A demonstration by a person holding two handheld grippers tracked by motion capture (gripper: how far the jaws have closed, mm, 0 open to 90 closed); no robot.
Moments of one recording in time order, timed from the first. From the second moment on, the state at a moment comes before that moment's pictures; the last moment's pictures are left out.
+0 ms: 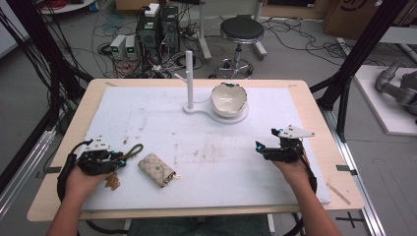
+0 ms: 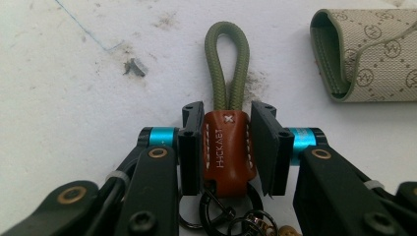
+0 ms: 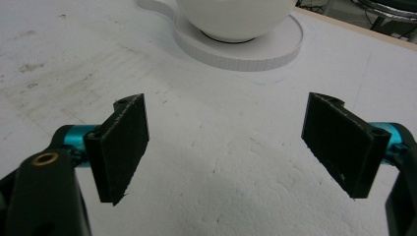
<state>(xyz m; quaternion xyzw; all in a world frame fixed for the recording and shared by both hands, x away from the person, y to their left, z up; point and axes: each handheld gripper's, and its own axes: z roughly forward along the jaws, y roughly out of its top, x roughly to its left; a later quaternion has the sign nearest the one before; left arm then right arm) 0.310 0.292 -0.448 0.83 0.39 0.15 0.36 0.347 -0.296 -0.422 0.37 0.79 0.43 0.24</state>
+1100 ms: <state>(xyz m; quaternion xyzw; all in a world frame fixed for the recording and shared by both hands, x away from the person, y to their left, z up) 0.340 0.236 -0.345 0.80 0.32 0.21 0.46 0.343 -0.301 -0.421 0.38 0.78 0.44 0.25</state>
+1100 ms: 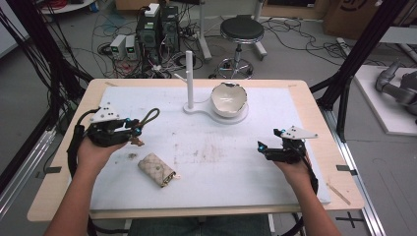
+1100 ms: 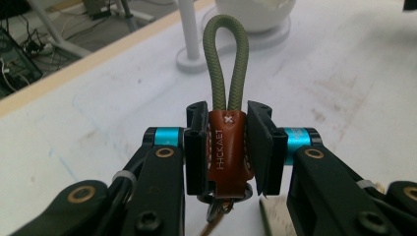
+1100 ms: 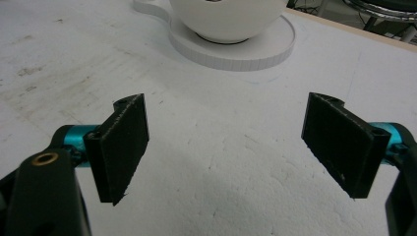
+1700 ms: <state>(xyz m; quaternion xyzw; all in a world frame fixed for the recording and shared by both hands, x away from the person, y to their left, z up) 0.388 0.186 -0.290 0.79 0.30 0.22 0.49 0.342 -0.301 -0.421 0.38 0.78 0.43 0.25</state>
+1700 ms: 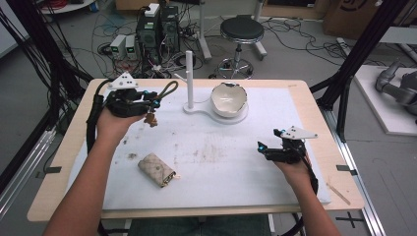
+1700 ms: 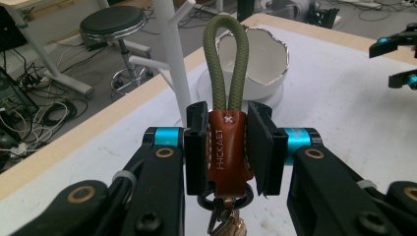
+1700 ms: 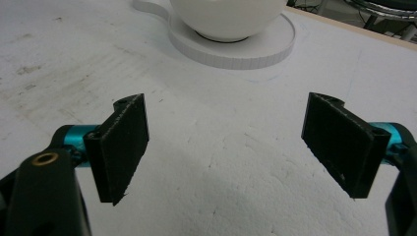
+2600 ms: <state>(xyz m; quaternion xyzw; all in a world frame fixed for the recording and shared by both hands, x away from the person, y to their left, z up) 0.442 0.153 -0.287 0.79 0.32 0.23 0.47 0.337 -0.306 -0.423 0.39 0.78 0.43 0.25</state>
